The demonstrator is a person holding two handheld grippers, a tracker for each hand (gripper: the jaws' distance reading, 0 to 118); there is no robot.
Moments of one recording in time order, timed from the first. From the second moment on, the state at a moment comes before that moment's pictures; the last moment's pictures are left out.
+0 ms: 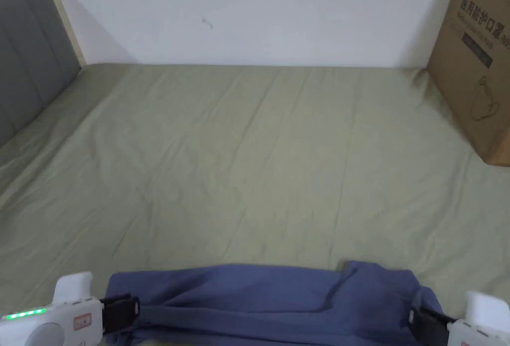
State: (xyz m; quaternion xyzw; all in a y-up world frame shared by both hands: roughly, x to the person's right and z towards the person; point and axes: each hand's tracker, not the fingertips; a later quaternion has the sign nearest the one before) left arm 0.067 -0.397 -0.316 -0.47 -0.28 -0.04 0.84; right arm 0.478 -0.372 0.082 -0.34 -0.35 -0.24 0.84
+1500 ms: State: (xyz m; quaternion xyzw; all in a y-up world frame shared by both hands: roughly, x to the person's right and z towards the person) left arm 0.111 -0.274 -0.330 -0.31 -0.39 0.11 0.86; right arm 0.424 -0.228 -0.009 -0.07 -0.39 0.01 0.92
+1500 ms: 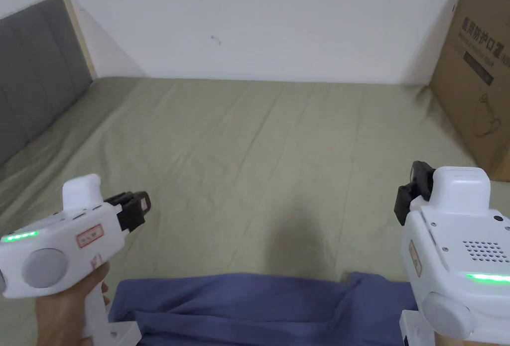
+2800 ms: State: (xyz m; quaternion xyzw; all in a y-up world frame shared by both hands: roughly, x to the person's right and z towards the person) left arm 0.044 -0.386 -0.380 -0.49 -0.37 0.05 0.79; right arm 0.447 -0.254 -0.006 -0.14 -0.40 0.00 0.91
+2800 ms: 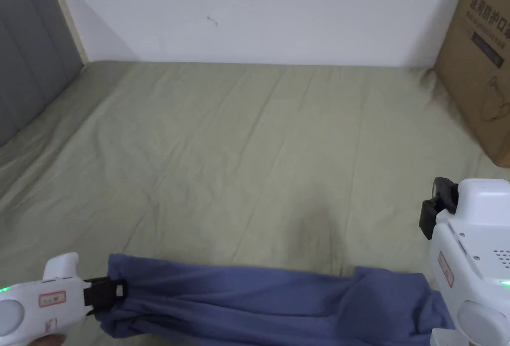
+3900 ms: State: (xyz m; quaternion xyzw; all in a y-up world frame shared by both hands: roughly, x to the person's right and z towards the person) left arm 0.215 -0.403 -0.272 -0.54 -0.39 -0.15 0.73; right arm 0.456 -0.254 0.032 -0.13 -0.40 -0.01 0.91
